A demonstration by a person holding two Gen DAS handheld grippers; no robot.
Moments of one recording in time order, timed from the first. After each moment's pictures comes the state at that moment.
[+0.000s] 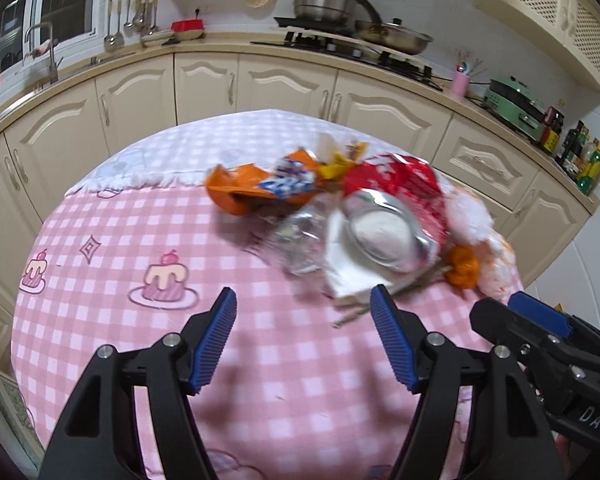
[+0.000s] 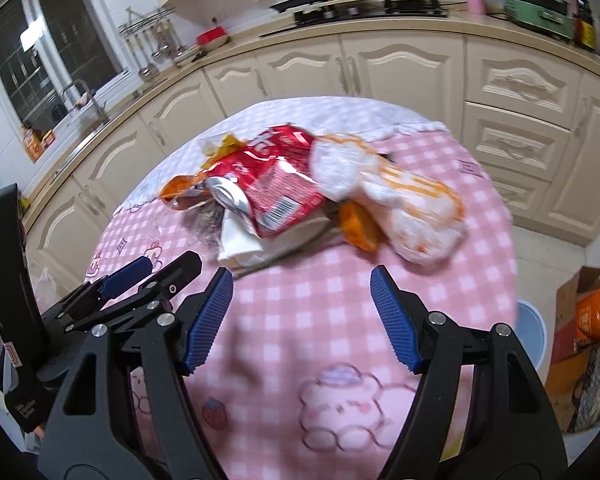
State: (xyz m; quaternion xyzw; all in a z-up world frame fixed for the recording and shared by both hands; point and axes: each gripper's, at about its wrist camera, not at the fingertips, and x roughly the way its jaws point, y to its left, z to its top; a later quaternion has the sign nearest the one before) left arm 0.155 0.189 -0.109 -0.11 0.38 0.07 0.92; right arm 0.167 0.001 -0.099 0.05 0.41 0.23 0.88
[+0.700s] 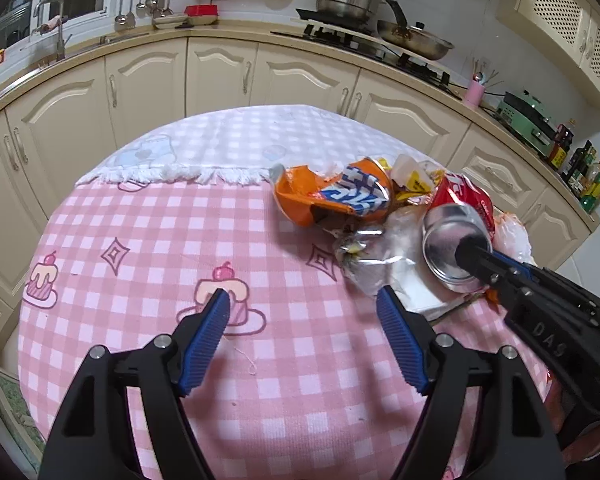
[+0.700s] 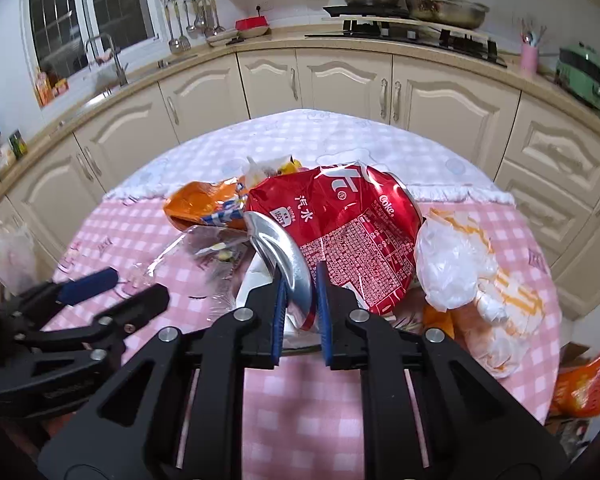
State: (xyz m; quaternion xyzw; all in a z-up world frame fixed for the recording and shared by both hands) left arm 0.163 0.243 -0.119 -0.13 0.39 0.06 0.91; right arm 0.206 0.059 -0.104 -0.02 0.38 0.26 0.89
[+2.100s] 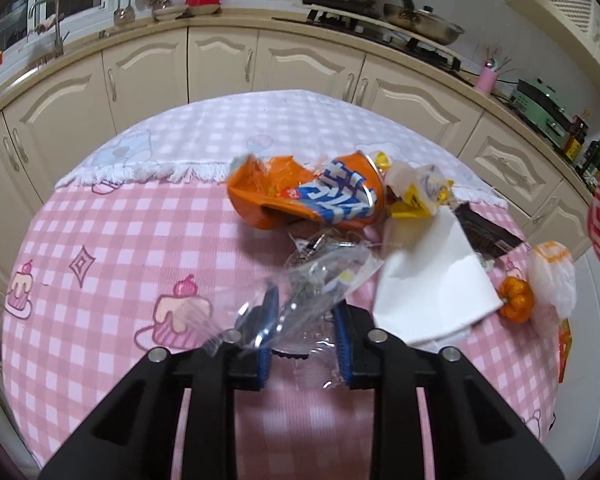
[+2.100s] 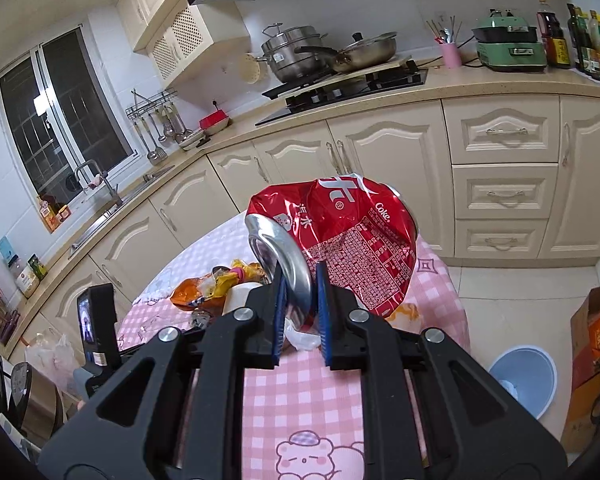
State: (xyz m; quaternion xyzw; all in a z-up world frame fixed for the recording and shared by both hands) left arm 0.195 0.227 -0.128 -0.12 0.41 0.08 0.90; right arm 0.170 -0.073 -0.039 0.14 0.29 0.21 0.92
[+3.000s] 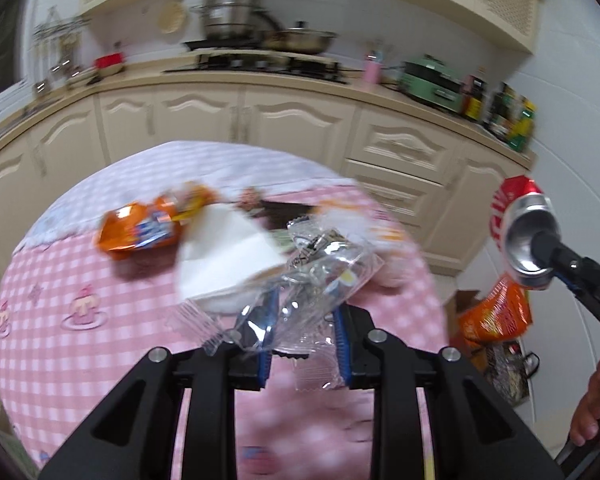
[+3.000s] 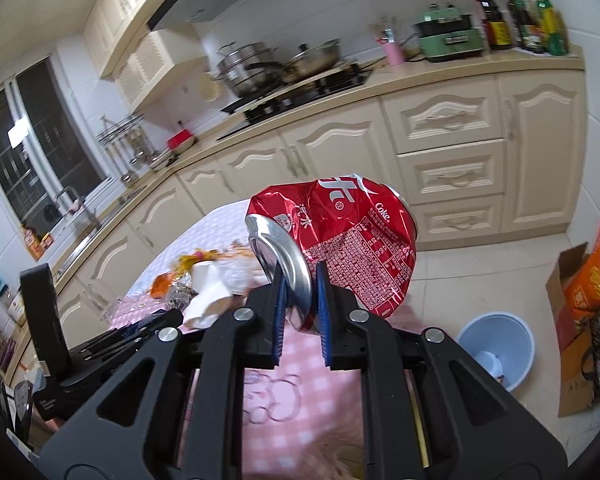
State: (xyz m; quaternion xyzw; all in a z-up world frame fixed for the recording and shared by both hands) left arm 0.139 0.085 -0.073 -0.04 0.36 -0.07 0.93; right arm 0.105 -0.169 -0.054 0.18 0.29 0.13 0.93
